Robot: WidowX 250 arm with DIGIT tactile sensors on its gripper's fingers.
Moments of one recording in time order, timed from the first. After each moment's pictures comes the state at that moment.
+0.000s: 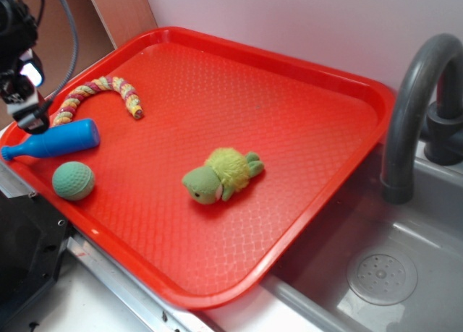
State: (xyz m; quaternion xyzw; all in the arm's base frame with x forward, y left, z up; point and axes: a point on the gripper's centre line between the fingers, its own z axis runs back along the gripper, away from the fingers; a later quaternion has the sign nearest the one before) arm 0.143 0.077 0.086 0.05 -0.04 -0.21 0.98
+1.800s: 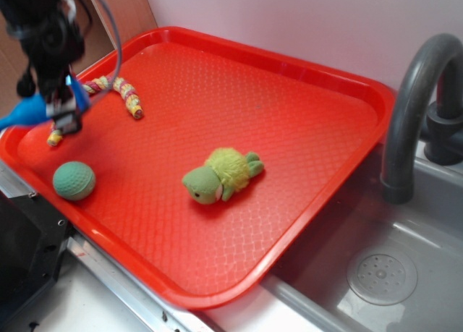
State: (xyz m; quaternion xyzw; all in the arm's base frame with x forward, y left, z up) arm 0.174 0.074 0.082 0.06 0.00 -0.19 0.98
